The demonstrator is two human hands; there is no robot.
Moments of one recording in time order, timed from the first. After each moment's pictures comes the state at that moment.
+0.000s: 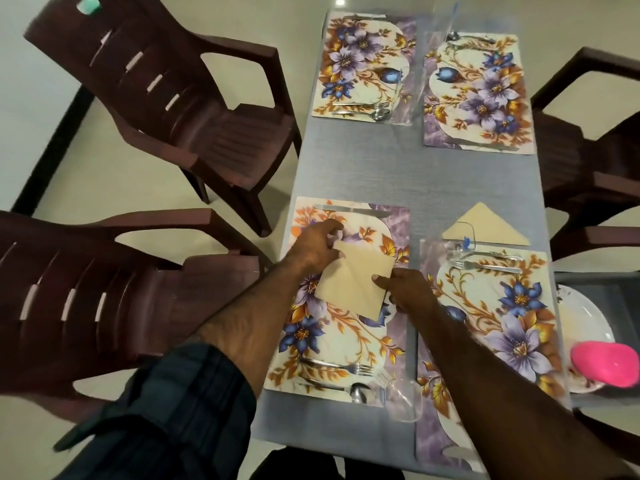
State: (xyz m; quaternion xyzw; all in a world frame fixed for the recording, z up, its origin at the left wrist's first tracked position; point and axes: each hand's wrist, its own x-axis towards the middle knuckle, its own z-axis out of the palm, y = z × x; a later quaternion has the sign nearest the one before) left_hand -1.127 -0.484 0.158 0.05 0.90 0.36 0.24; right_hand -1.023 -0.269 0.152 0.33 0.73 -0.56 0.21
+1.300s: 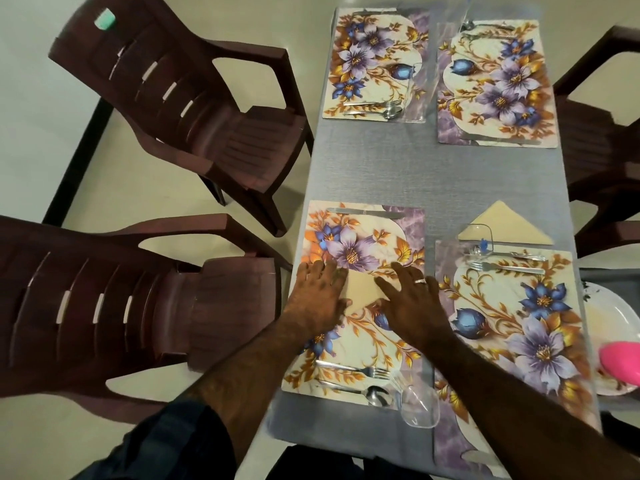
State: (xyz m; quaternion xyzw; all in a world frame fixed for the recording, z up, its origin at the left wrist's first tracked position) left_hand -1.042 -0.515 0.148 0.27 0.94 -0.05 0.20; right_hand -0.988 -0.274 0.125 -0.08 0.99 -0.04 0.12
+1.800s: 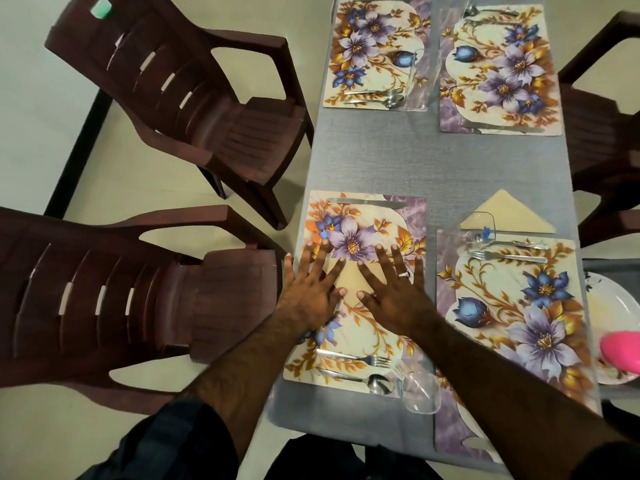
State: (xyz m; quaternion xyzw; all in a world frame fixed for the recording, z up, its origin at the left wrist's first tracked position) left_hand -1.030 -0.537 0.130 0.23 0.96 -0.03 0.19; right_hand -0.989 -0.297 0.114 -0.12 0.98 -0.05 0.14
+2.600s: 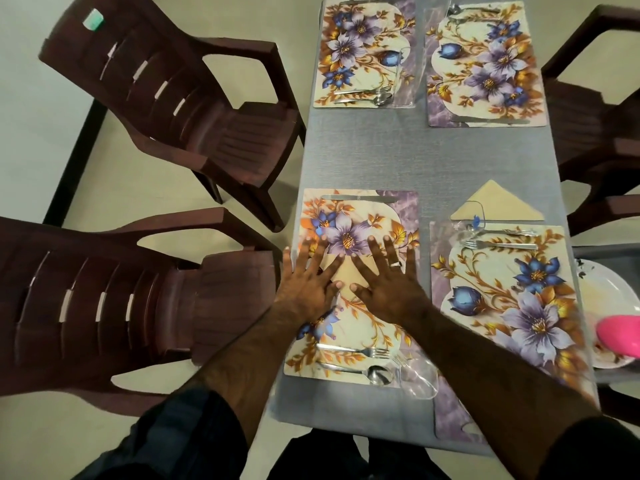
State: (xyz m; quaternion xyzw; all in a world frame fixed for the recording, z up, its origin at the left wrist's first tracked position) left_hand -1.032 -0.536 0.133 0.26 0.95 -0.05 0.16; right_hand -0.992 -0.304 0.116 -0.11 0.98 -0.03 0.15
